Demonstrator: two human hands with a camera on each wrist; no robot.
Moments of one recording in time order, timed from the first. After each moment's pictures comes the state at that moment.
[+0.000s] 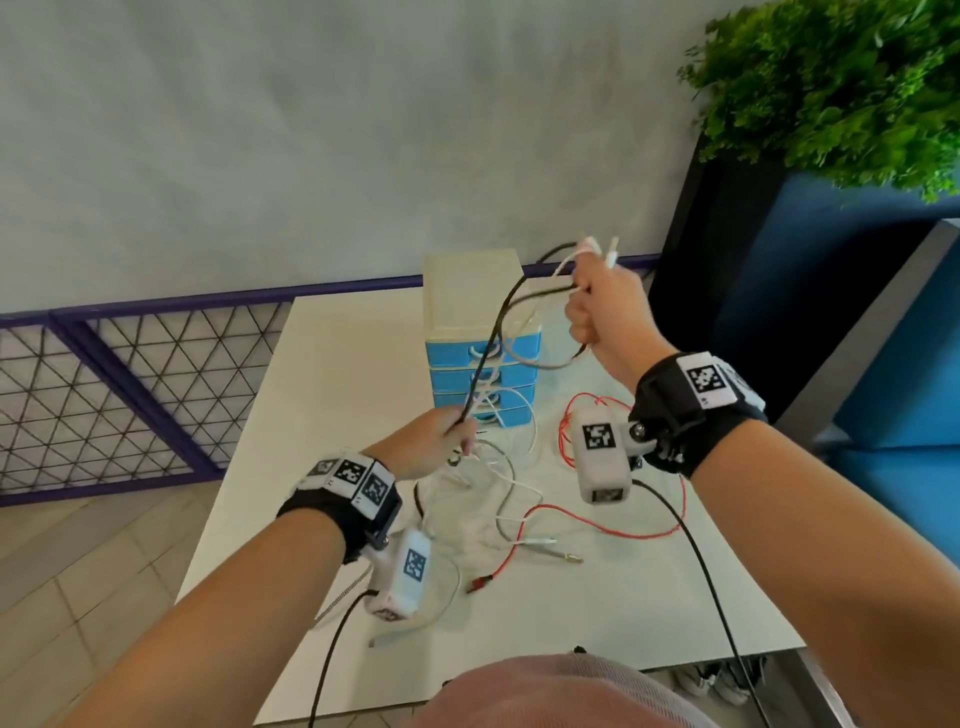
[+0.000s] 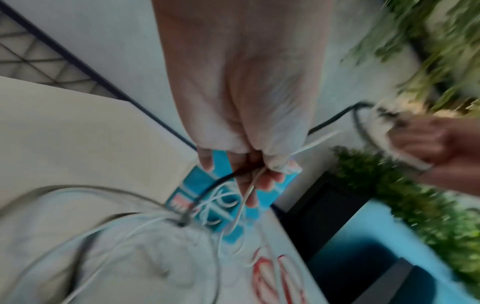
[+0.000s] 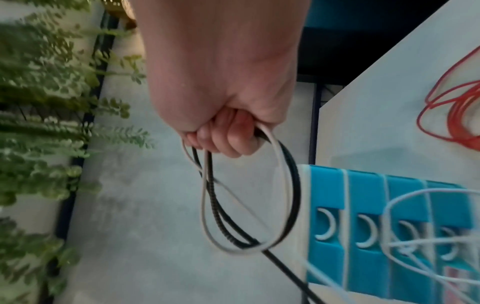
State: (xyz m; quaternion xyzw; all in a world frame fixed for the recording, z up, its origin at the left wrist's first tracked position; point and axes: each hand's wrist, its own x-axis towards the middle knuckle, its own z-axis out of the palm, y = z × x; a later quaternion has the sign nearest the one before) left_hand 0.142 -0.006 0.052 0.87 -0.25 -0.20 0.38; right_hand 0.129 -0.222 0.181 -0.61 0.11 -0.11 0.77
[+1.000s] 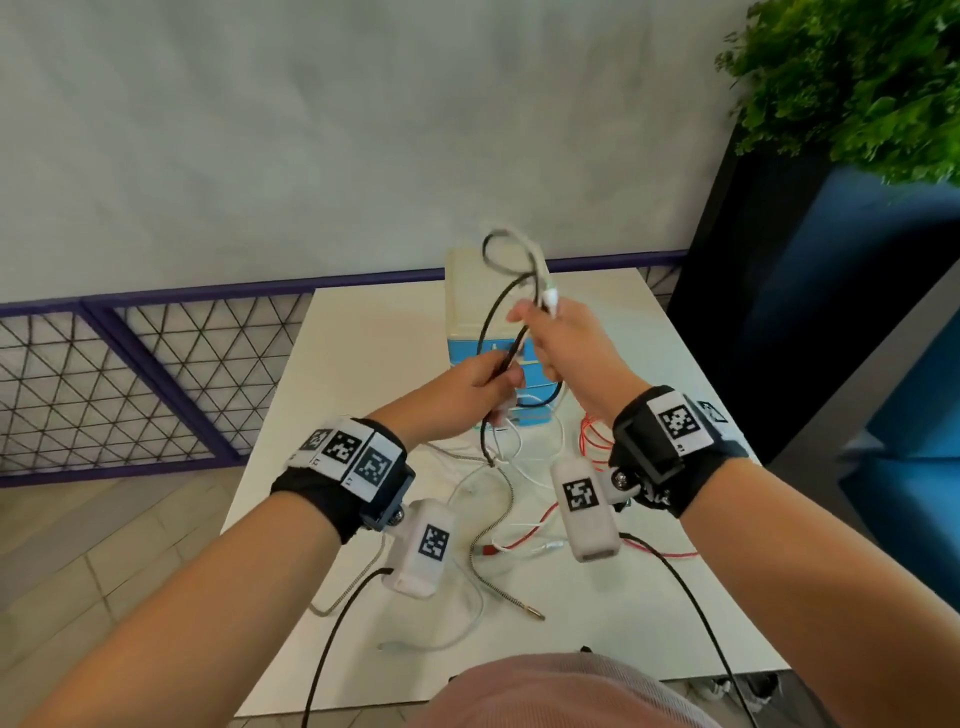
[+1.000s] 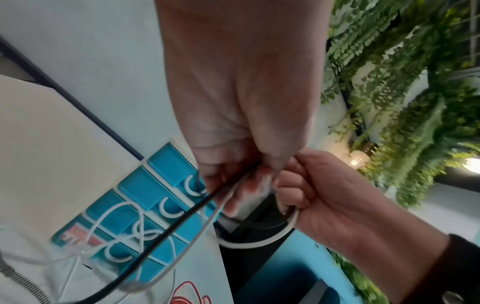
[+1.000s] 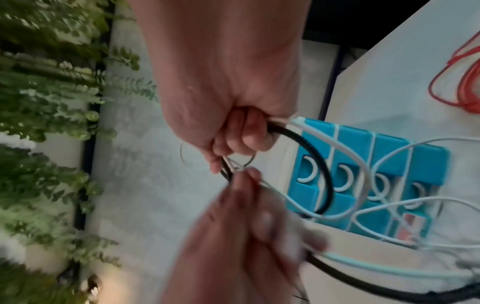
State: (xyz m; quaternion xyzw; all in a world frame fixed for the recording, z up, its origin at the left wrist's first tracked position) left_hand 0.129 -0.022 0.127 0.80 -0.28 -0.20 0.49; right_hand 0.122 -0.174 0.160 -0.78 0.05 -0.04 0.63
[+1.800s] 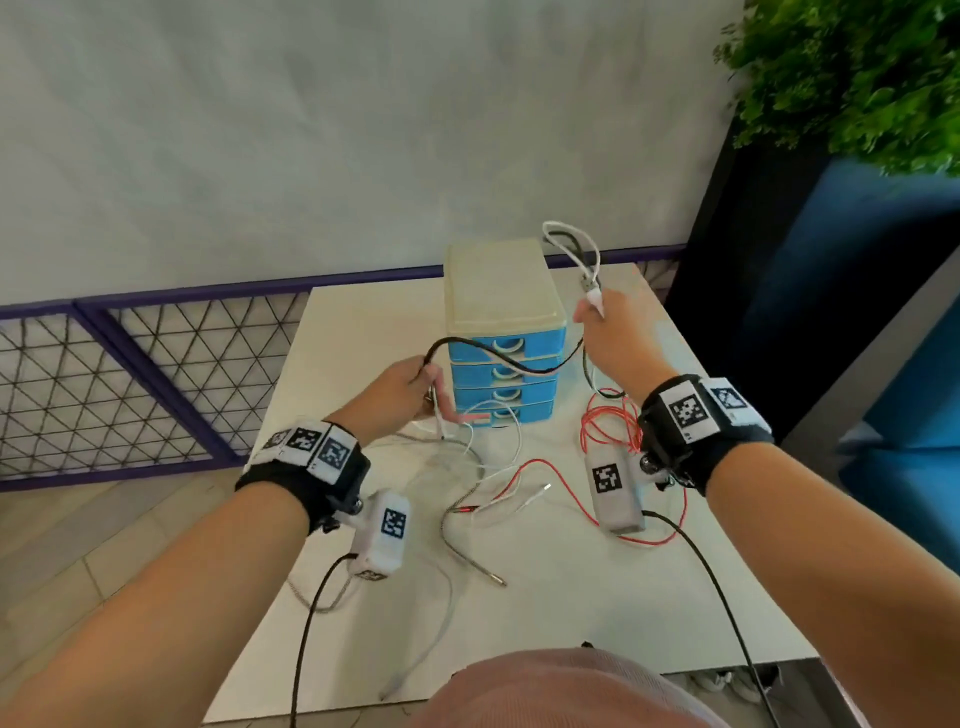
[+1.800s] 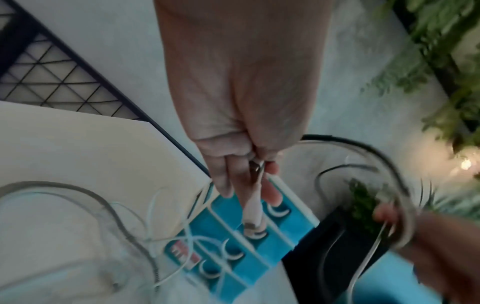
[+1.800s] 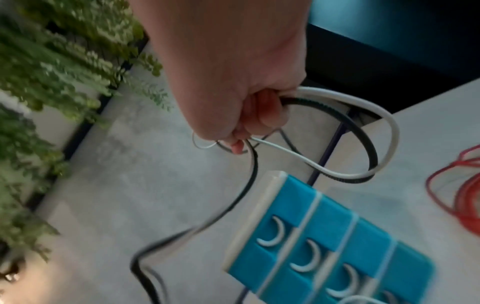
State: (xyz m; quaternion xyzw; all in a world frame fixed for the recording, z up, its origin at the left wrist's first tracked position) left_hand 0.159 0.034 0.092 0.79 -0.12 -0.19 0.57; right_hand 0.140 -0.218 0.140 -0.91 0.10 -0.16 0.37
